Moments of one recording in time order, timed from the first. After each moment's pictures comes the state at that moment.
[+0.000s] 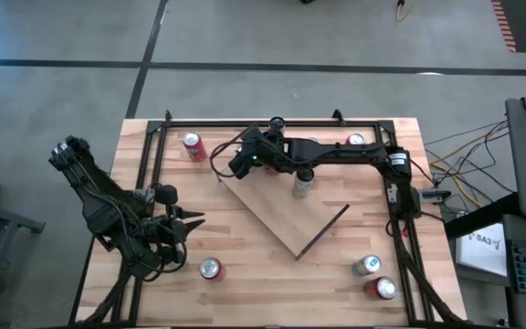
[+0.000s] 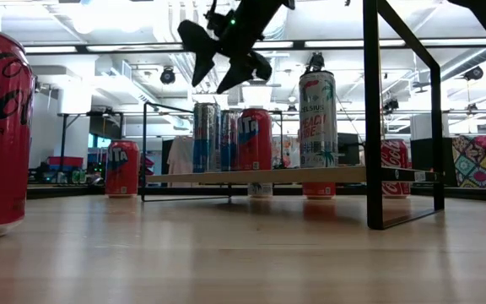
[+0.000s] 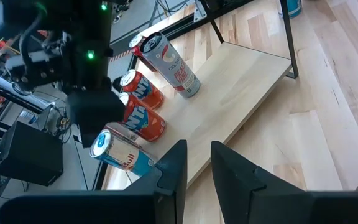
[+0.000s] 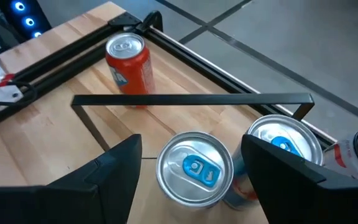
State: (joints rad) left arm -0.83 1.21 1.23 -1.04 -0.99 -0.37; right arm -0.12 2.02 1.88 -0.54 0.50 0.46
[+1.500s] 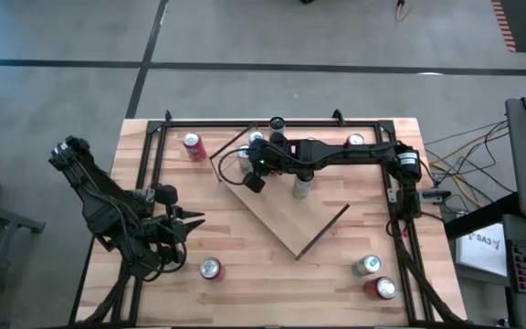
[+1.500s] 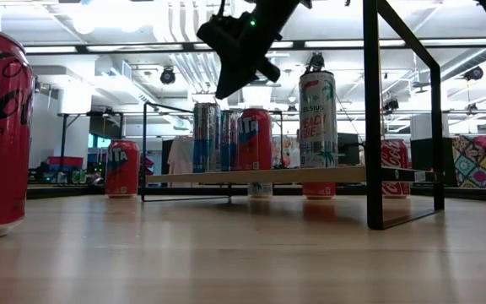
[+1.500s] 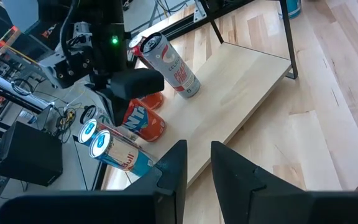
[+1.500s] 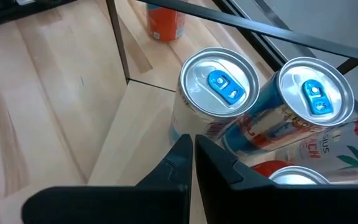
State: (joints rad) left arm -0.83 1.21 1.23 -1.04 -0.99 -0.37; right arm -0.11 1.95 1.76 -0.64 0.31 0.28
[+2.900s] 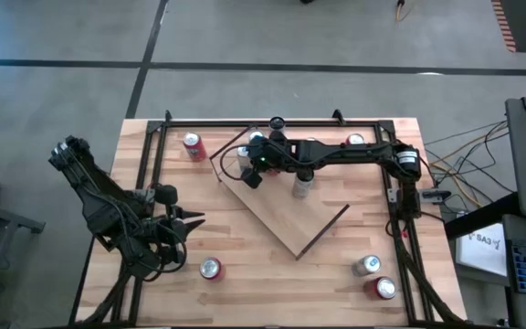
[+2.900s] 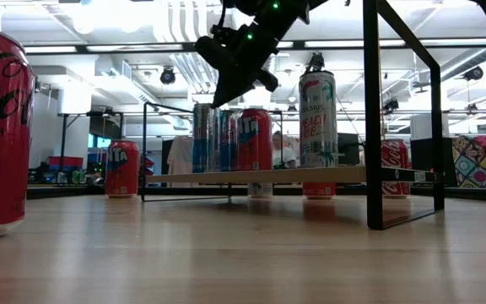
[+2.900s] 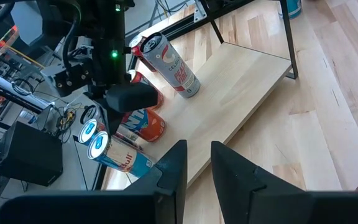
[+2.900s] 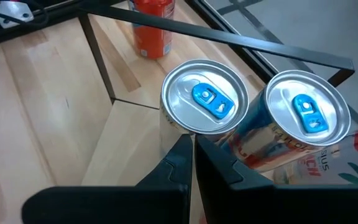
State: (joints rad) left arm -0.83 1.21 1.23 -1.04 -0.99 -0.37; right arm -0.14 1.95 1.68 -0.49 0.34 0.27
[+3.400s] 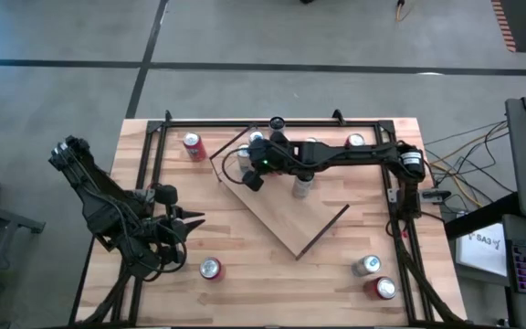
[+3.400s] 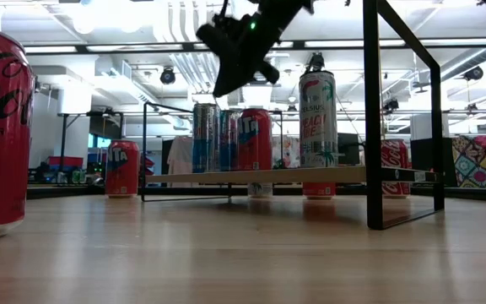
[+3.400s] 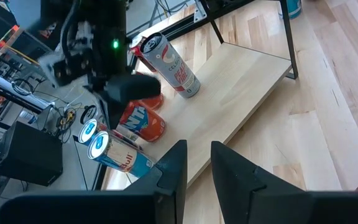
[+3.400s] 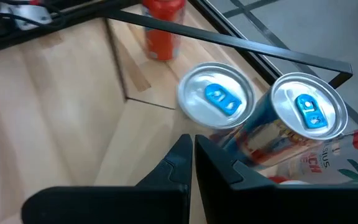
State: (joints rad) left arm -0.83 1.21 1.23 -1.04 -0.99 -0.37; right arm -0.11 1.91 1.68 -0.51 0.34 0.27
